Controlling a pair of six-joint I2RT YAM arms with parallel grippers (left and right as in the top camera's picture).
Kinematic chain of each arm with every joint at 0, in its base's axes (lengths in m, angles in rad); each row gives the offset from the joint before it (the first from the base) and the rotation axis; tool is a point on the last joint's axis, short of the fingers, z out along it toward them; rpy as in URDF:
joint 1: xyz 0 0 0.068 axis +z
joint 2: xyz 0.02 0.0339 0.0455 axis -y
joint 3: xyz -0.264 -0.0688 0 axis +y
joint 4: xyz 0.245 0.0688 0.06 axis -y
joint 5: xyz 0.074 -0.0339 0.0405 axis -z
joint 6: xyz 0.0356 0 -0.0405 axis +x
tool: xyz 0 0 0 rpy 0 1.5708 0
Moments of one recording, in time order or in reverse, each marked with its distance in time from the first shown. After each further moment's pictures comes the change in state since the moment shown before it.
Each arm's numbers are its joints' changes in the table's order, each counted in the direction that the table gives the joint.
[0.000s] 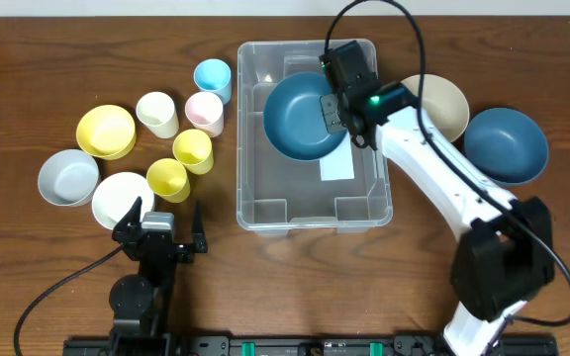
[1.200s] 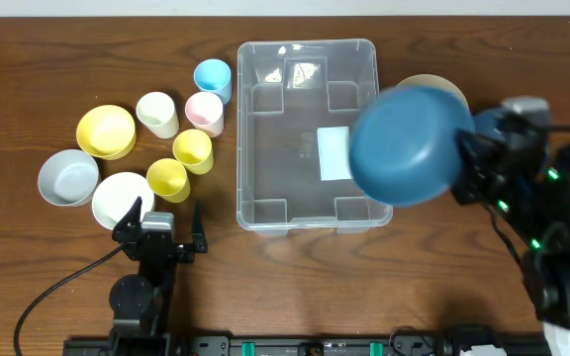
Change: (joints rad) left arm 0.000 0.000 0.000 0.000 0.000 0.000; right arm -0.384 0.996 0.420 -0.001 -0.498 -0.077
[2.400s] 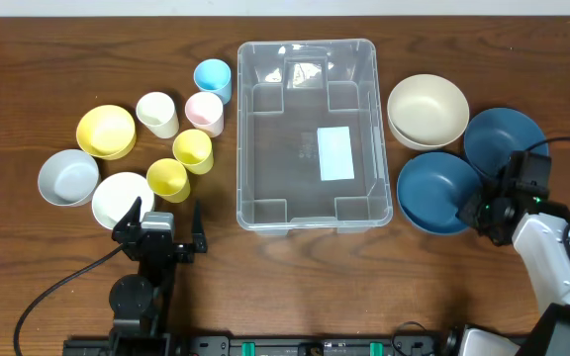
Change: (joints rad) left arm 0.001 0.000 0.000 0.000 -0.002 0.000; right arm -0.377 -0.460 0.448 0.077 0.201 0.215
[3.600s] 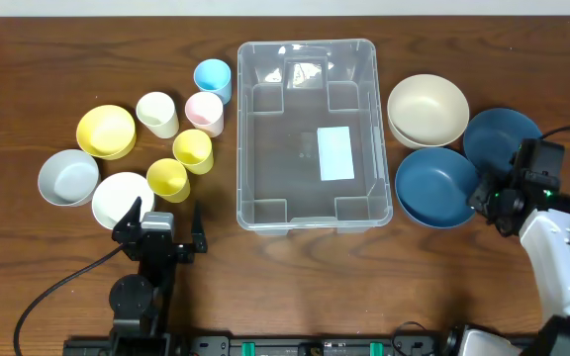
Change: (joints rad) left arm 0.000 0.000 0.000 0.000 0.000 0.000; right arm 0.000 0.004 -0.074 0.010 0.029 0.032
